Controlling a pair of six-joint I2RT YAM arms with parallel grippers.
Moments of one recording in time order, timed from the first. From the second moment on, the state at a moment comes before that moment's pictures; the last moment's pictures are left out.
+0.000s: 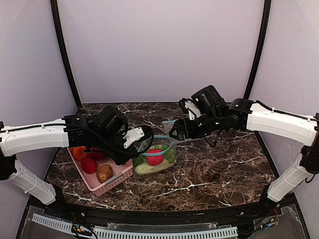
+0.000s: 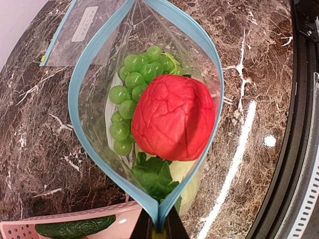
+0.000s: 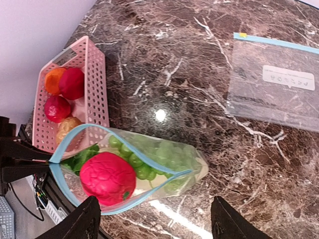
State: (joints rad) left arm -0.97 1.36 1.09 -0.64 0.02 0.20; right arm 0.92 1.49 1.31 -0.59 -0.05 0.52
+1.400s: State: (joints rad) left arm -0.97 1.36 1.09 -0.64 0.02 0.20; right arm 0.84 1.62 1.31 -0.48 -0.10 0.59
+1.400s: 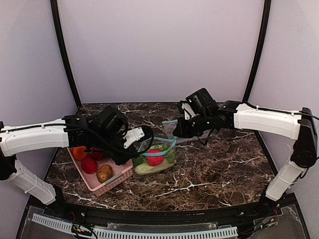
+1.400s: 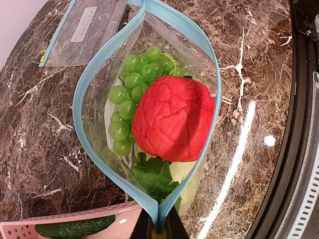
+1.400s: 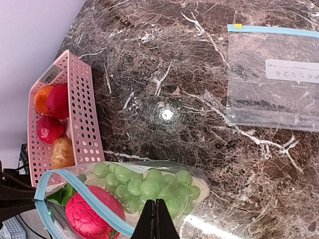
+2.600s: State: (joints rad) left arm -0.97 1.07 0.69 -0.27 0.09 -0.23; right arm 0.84 1.62 1.31 -0.48 -0.05 0.66
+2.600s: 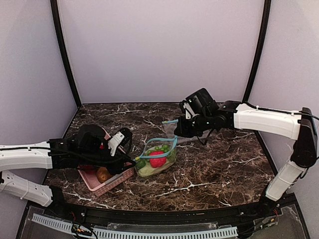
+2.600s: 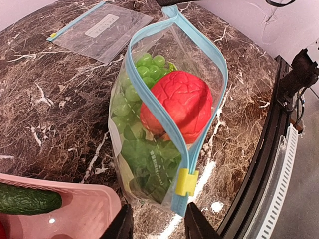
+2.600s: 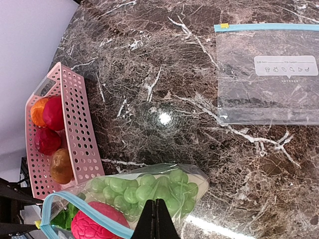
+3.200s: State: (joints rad) left arm -0.97 1.10 0.70 -0.26 0.10 -0.22; right arm 0.84 1.62 1.31 -0.48 -0.05 0.66
